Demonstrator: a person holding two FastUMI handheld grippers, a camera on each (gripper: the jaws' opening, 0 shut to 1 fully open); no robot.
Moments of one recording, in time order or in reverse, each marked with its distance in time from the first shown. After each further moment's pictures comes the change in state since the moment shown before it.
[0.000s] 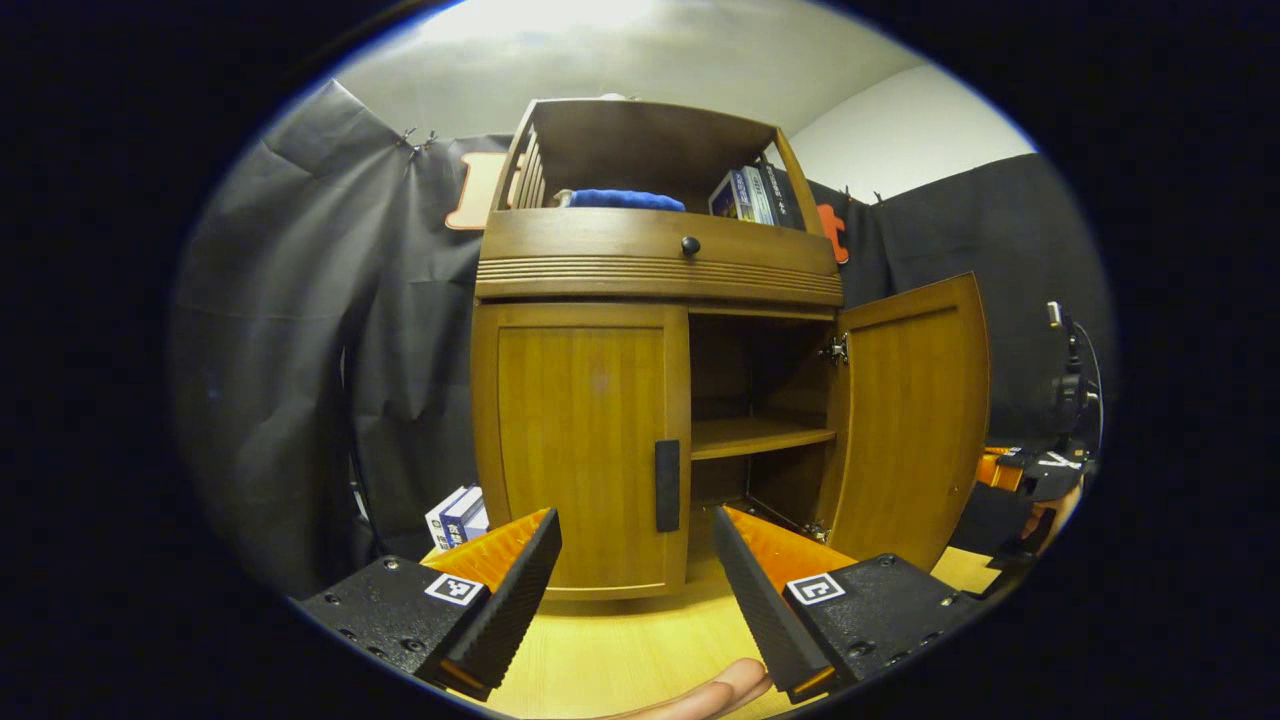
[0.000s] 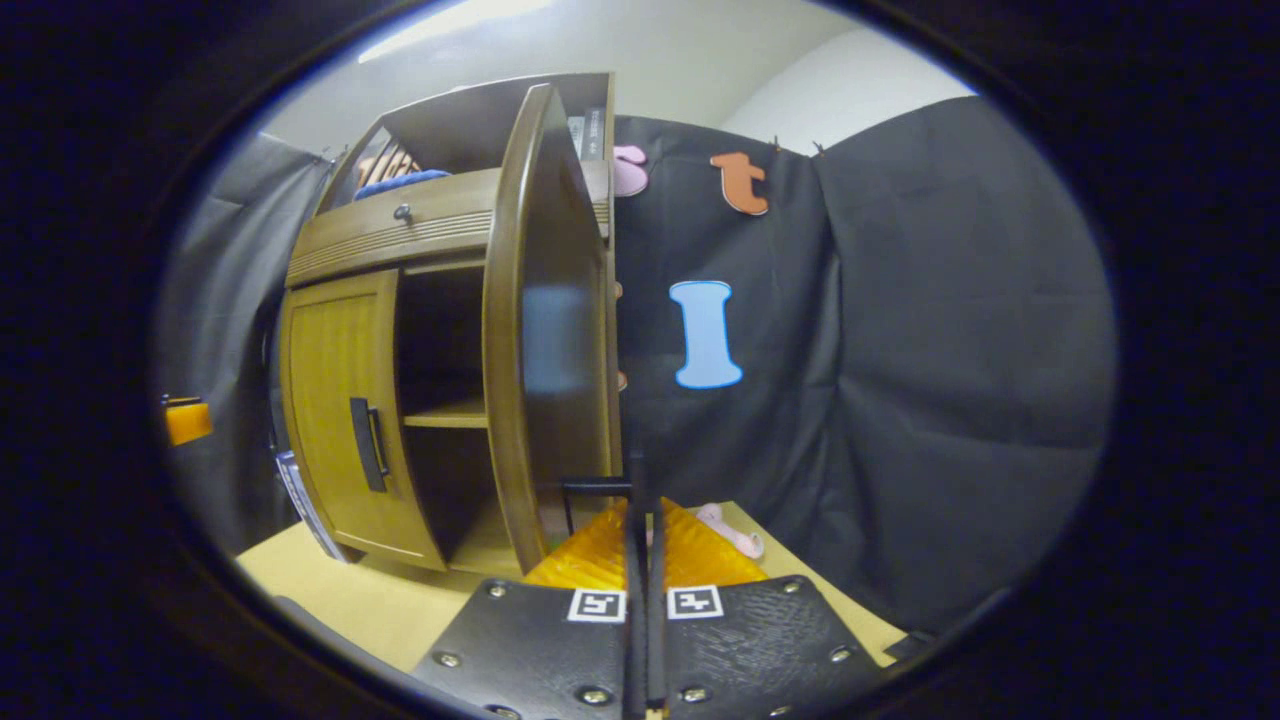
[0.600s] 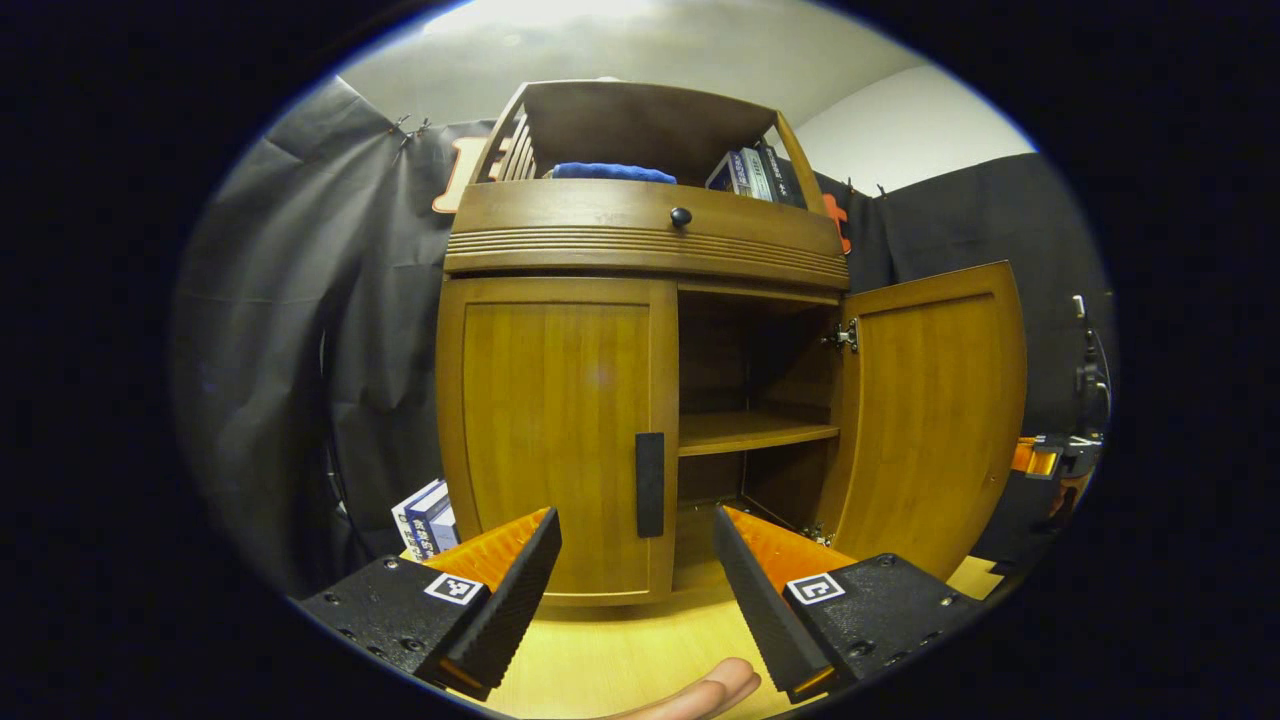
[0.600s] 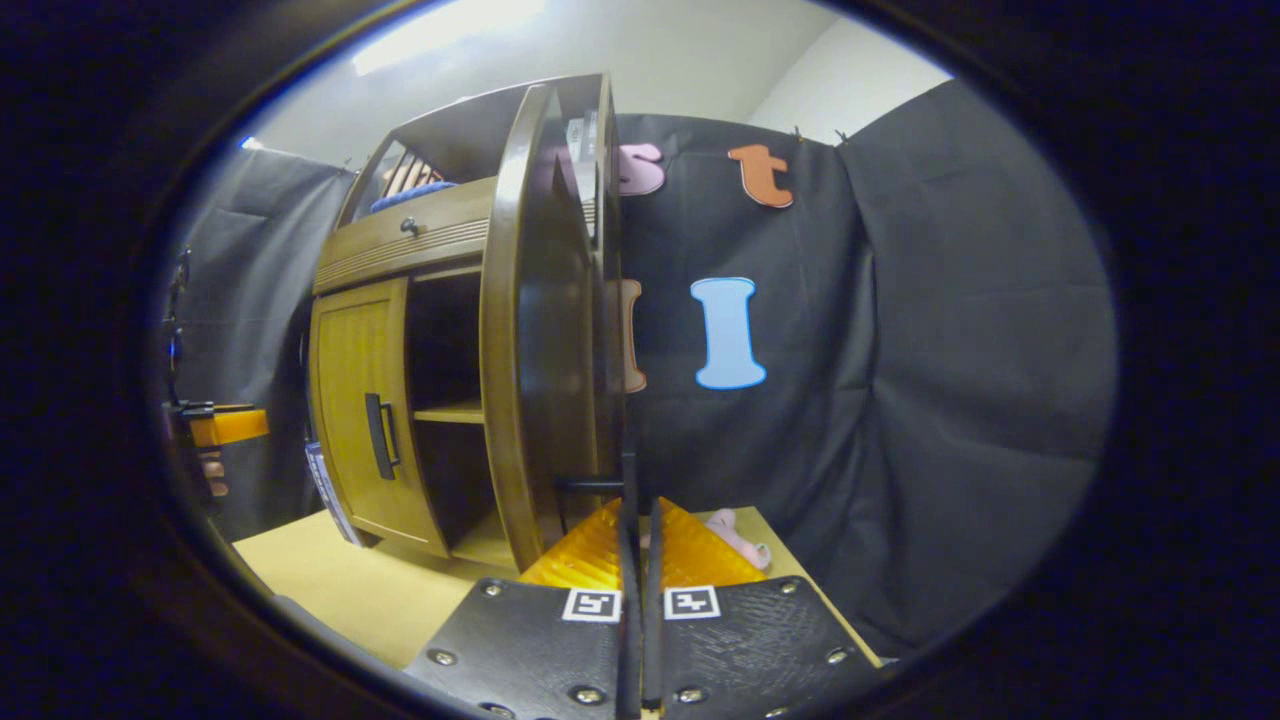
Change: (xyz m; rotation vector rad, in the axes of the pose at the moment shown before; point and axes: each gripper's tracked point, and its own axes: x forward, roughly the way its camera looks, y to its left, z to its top) left arm 0.057 -0.019 -0.015 -0.012 0.002 0.004; right arm 0.008 -0.038 0.001 0.026 0.010 0.122
